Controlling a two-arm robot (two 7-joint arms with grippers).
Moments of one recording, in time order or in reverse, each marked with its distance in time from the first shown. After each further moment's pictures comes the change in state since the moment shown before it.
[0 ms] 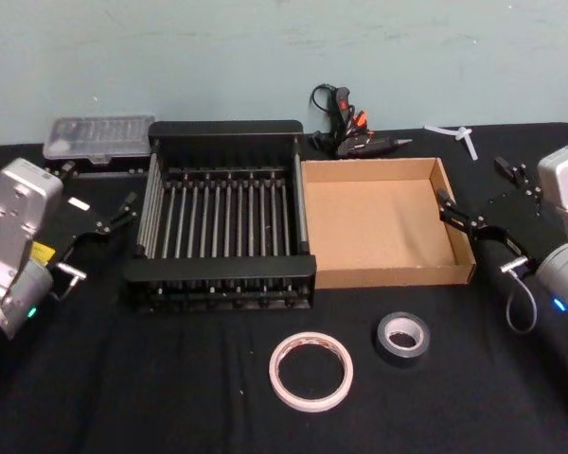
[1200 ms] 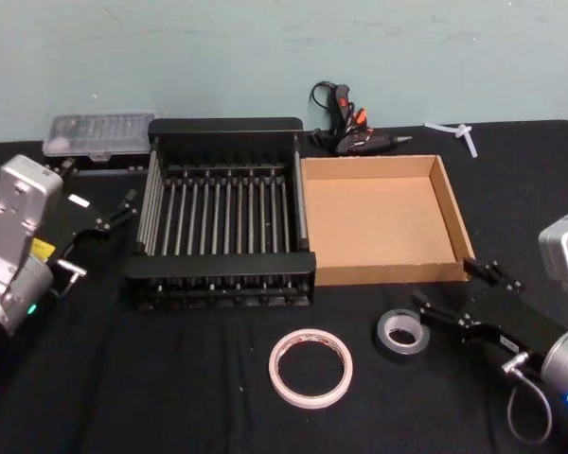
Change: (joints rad) left arm 0.000 0.000 0.000 0.000 0.000 0.000 0.000; right arm -0.323 0.067 0.107 -0.314 0.130 0.226 0.125
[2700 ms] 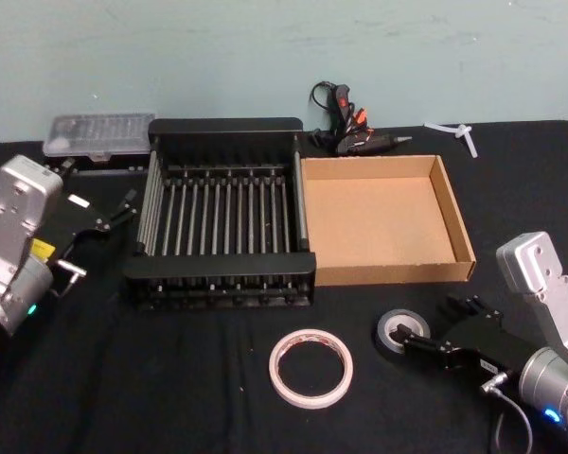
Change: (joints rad) left arm 0.000 0.000 0.000 0.000 0.000 0.000 0.000; right arm 0.017 -0.100 0.015 0.033 -0.080 0.185 0.056
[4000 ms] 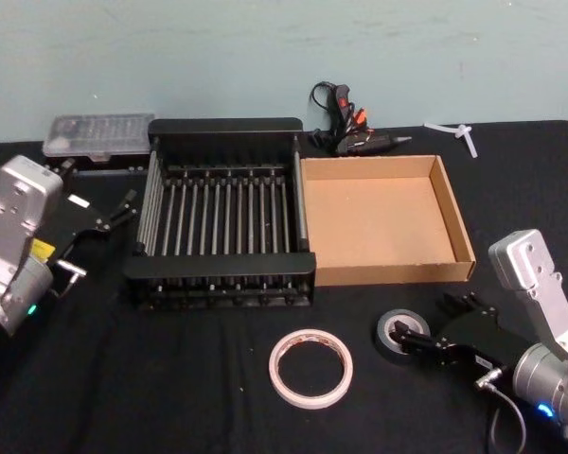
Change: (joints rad) left arm 0.000 0.000 0.000 0.000 0.000 0.000 0.000; right arm 0.013 -0.063 0.031 0.030 -0.076 0.013 0.041
